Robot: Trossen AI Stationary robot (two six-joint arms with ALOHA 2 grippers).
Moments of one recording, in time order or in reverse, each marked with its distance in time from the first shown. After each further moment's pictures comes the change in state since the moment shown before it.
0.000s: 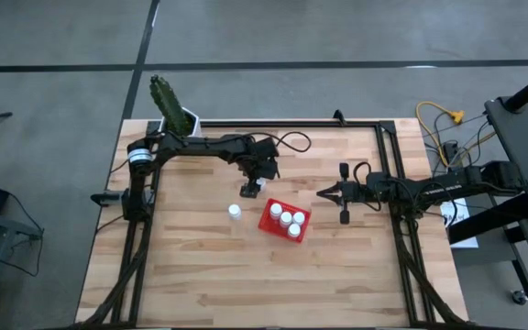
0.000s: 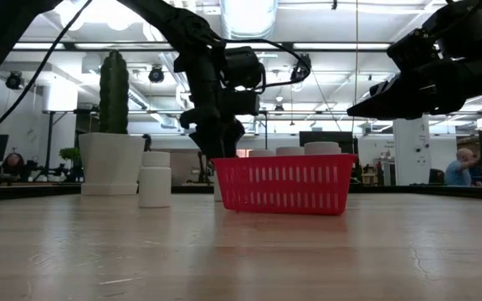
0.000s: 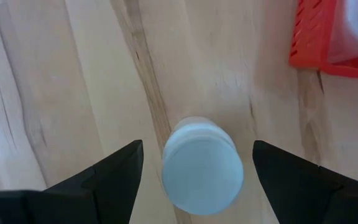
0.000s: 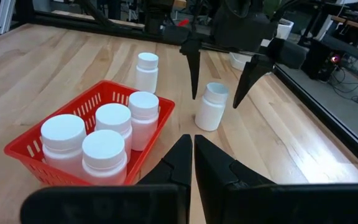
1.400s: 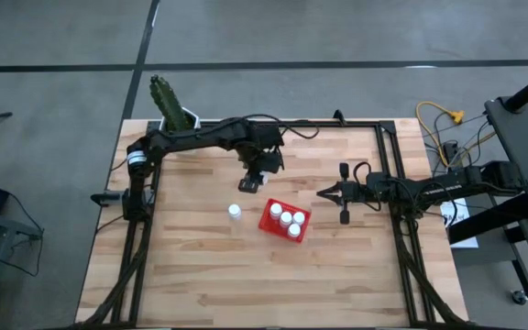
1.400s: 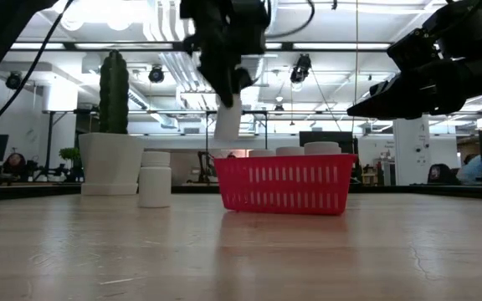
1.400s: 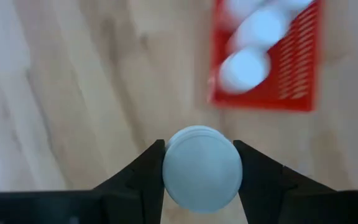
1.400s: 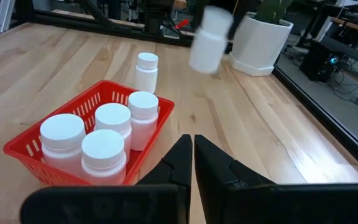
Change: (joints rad) left arm -0.040 -0.008 0.386 -0.417 0.092 0.003; right arm 0.000 0.000 0.000 0.001 0.001 -0.008
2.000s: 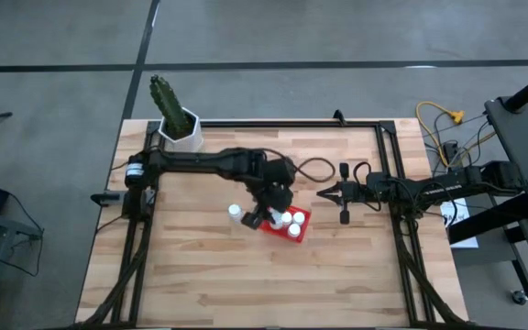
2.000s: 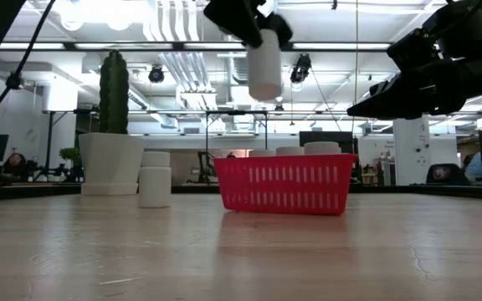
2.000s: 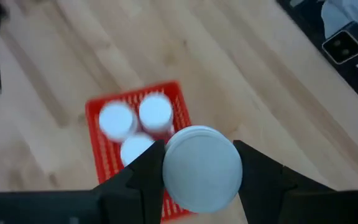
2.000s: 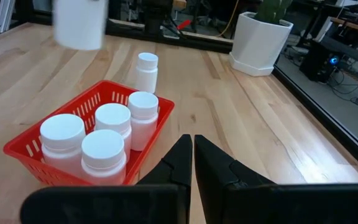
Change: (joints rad) left arm -0.233 0.001 0.032 0.152 0.177 0.019; right arm 0.000 0.000 0.000 0.000 0.000 0.000
